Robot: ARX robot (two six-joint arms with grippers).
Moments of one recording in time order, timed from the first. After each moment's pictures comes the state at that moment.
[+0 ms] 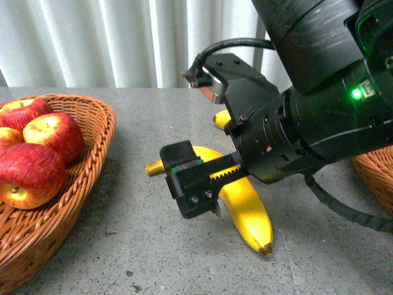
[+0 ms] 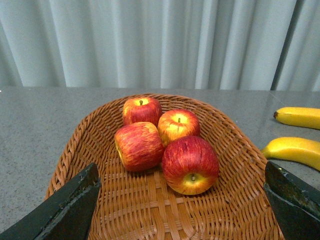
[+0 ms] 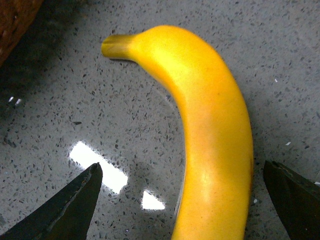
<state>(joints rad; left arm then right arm) 0.00 0.01 0.02 0.00 0.00 0.00 0.54 1.80 1.07 -0.07 -0.12 0.01</state>
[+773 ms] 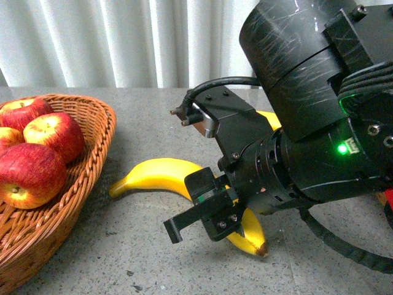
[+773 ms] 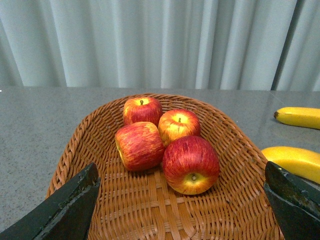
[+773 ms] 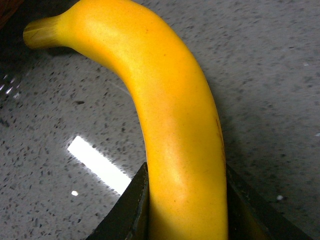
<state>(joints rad) 0.00 0.01 0.02 0.00 0.00 0.00 0.55 1.83 1.01 -0.01 -0.11 -0.03</state>
